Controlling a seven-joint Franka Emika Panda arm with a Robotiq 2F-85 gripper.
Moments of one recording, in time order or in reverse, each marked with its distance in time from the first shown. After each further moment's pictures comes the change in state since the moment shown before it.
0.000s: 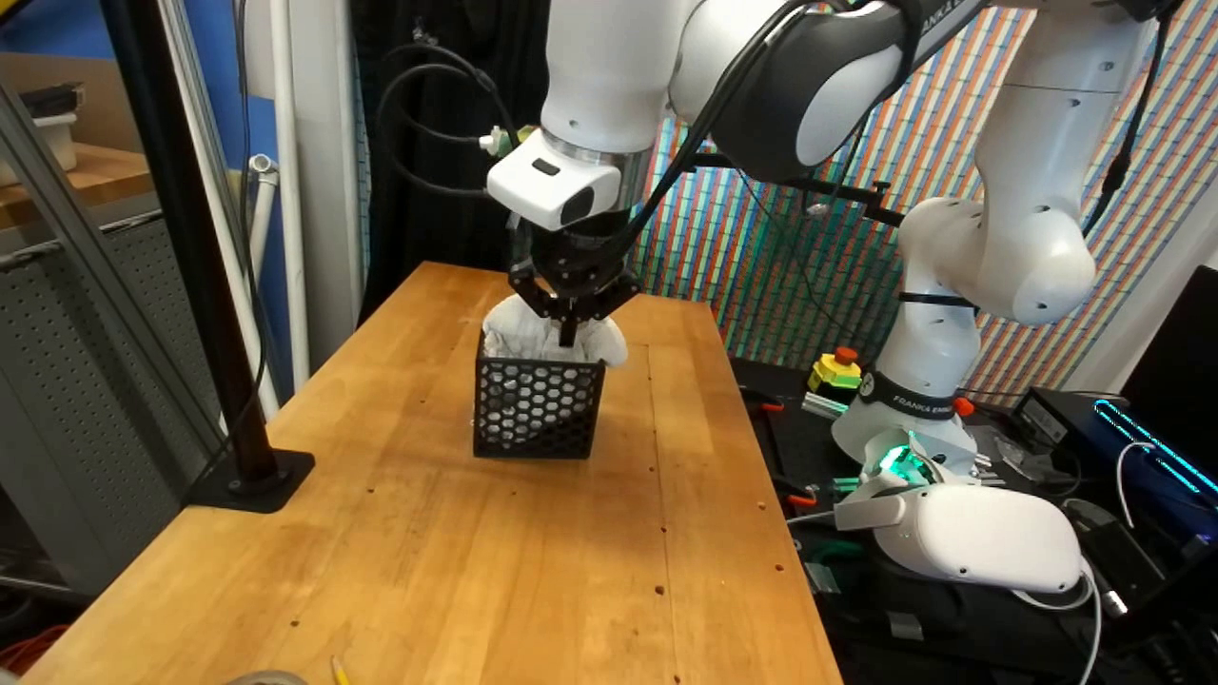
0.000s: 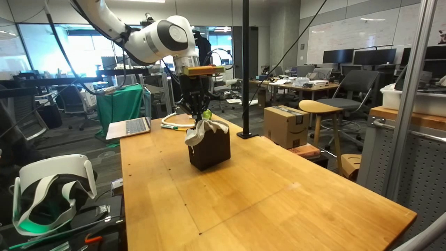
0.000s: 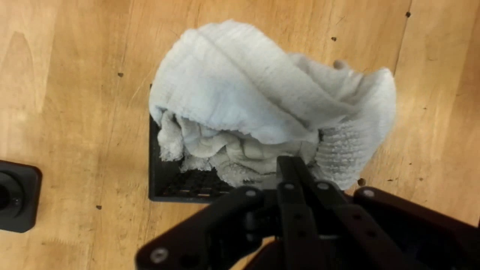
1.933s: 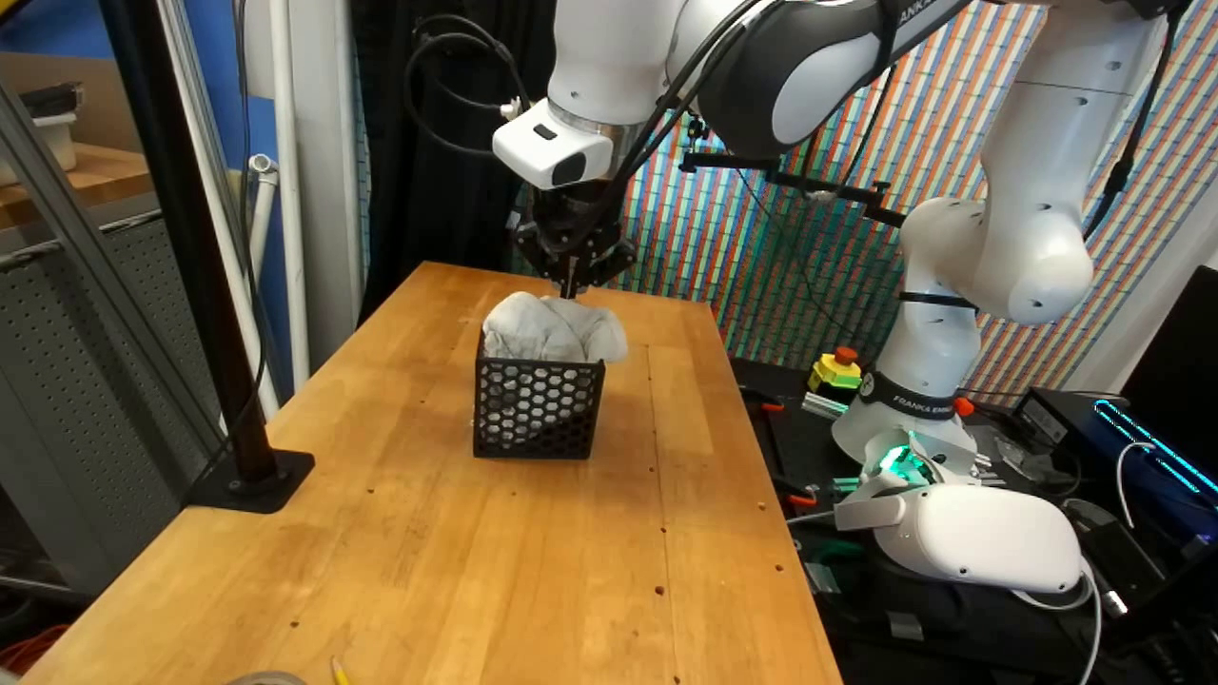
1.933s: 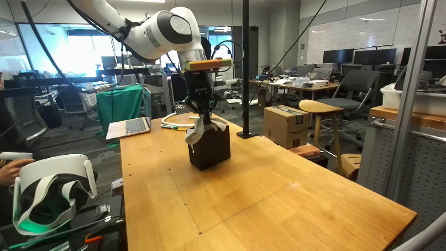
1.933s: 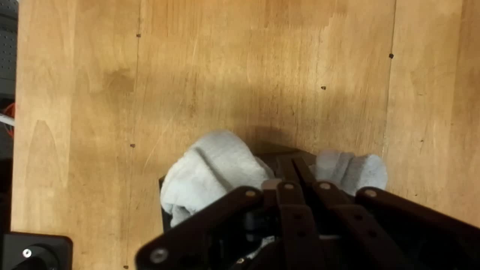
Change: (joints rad) arm -0.044 -0.055 -0.041 -0.041 -0.028 0.011 0.054
